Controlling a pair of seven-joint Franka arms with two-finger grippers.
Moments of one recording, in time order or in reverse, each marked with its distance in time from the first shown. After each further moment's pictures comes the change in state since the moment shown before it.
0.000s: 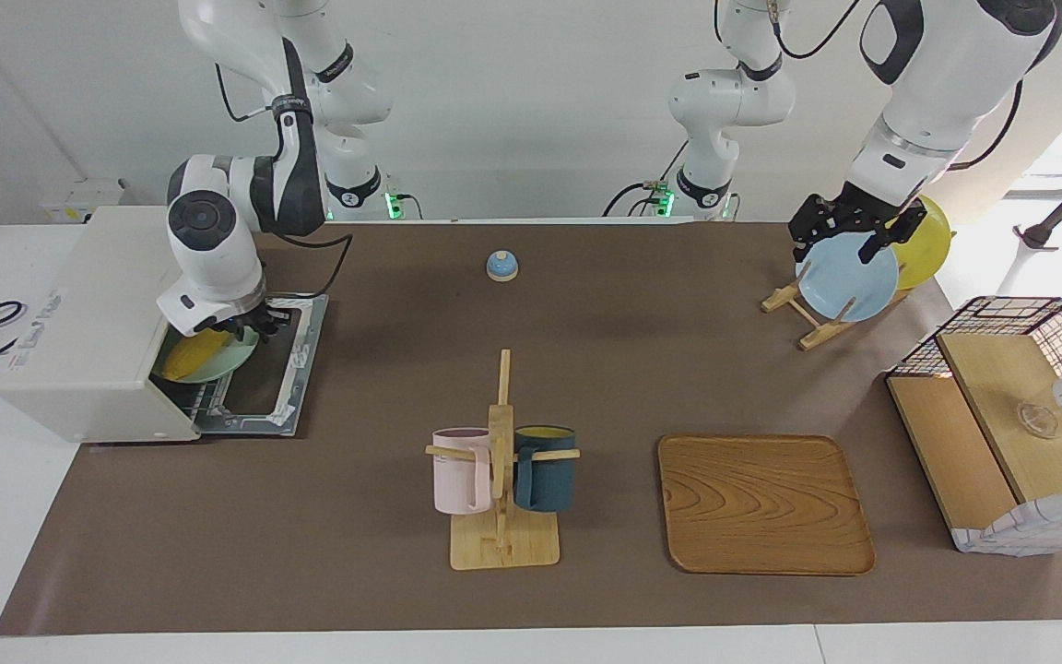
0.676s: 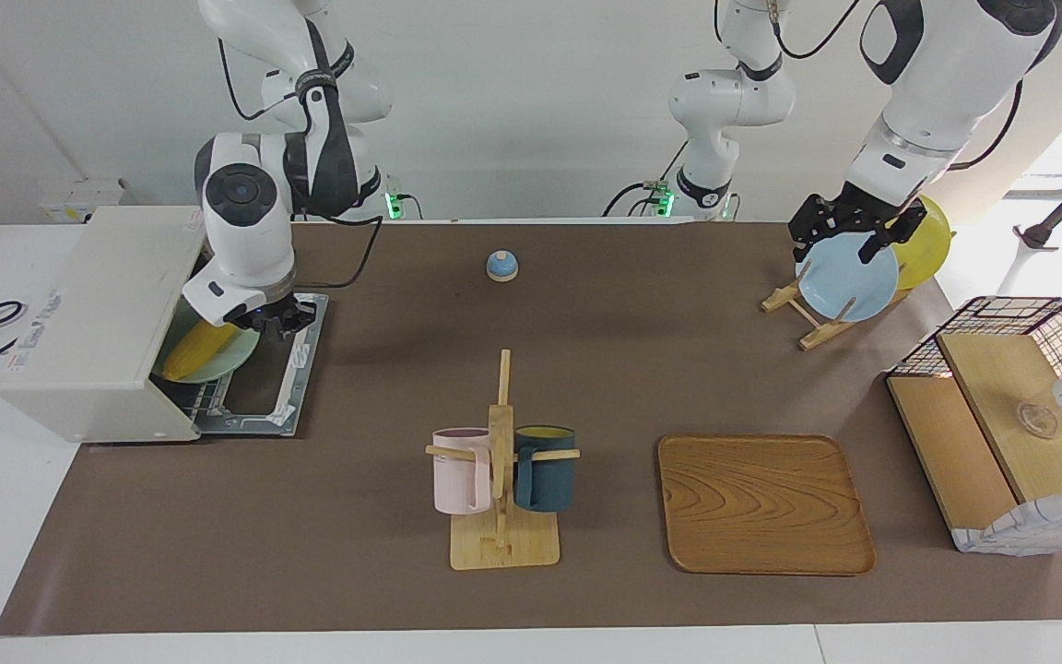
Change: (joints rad) left arm 0.000 0.000 0.000 0.000 0.000 0.000 0.000; right arm 0.145 0.007 0.015 0.100 0.002 -0.064 0.139
